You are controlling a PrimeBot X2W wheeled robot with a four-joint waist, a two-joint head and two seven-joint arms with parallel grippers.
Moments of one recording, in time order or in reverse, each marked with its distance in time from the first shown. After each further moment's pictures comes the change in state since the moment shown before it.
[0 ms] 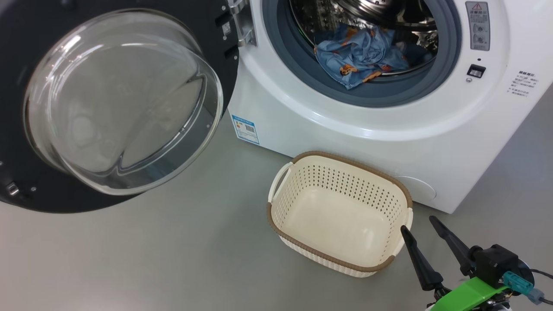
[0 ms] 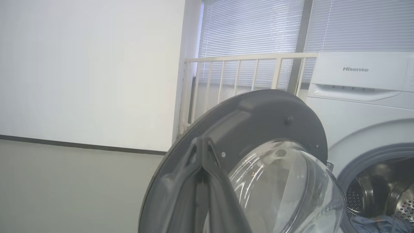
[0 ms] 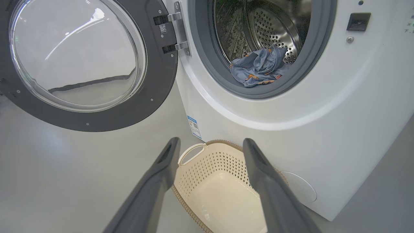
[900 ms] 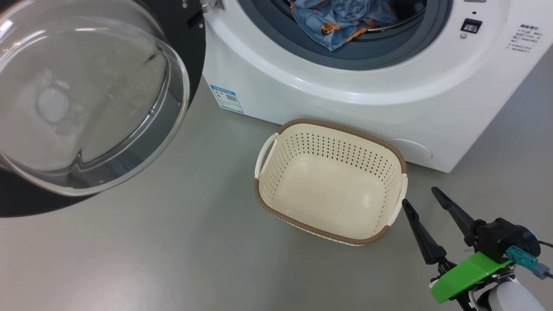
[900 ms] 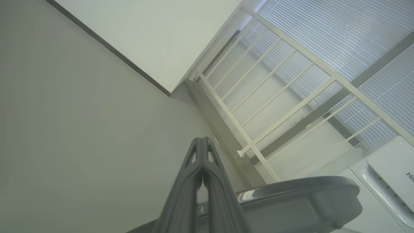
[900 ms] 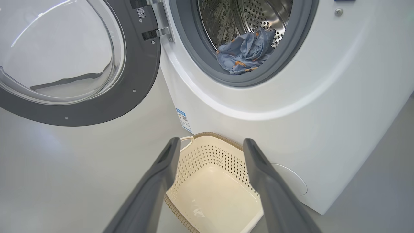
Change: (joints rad) left arm -0.586 0.434 -0.086 0.740 -0.779 0.000 0.393; right arm -0.098 -0.056 0.032 -0.005 -0.005 0.000 0.000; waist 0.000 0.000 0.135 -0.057
